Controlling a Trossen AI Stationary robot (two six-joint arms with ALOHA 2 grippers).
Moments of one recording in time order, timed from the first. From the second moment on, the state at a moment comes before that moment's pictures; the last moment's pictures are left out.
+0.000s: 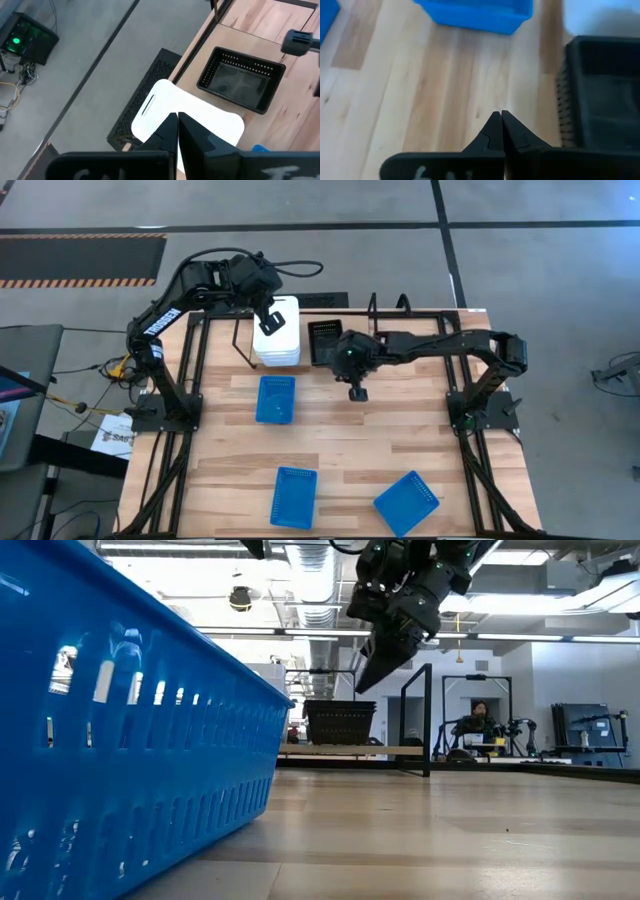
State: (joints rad) left arm 0.31 1.74 2.35 -1.57 -0.47 -0.06; right arm -0.23 1.66 1.20 -0.48 -0.18 -0.30
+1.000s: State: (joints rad) left arm 0.31 1.74 2.35 -1.57 -0.47 -0.07; right arm -0.30 1.84 1.33 -0.43 -0.18 -0.47
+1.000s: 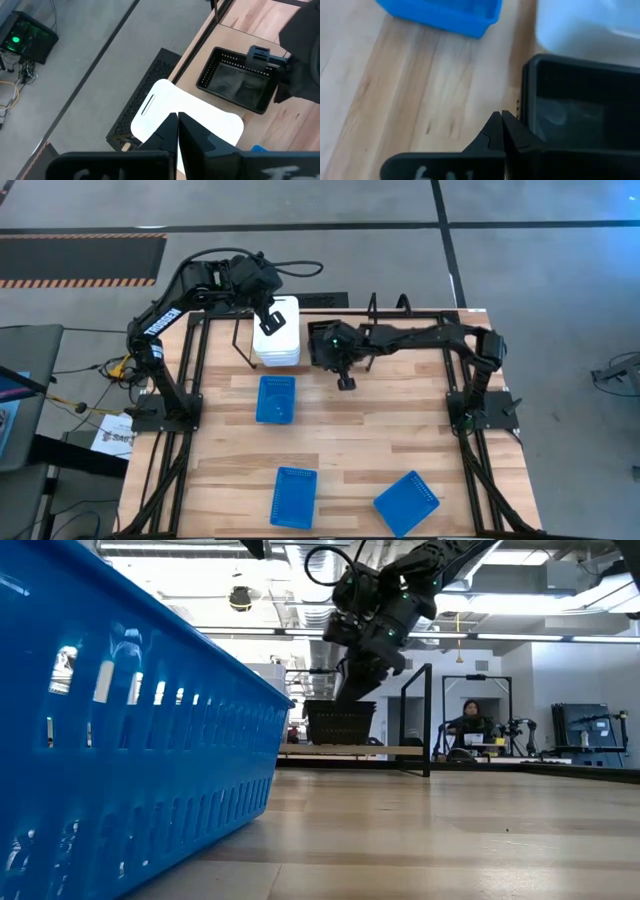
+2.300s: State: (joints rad) left arm 0.31 1.74 2.35 -1.57 -0.47 -0.07; right arm -0.40 1.78 1.48 -0.58 0.05 -0.28
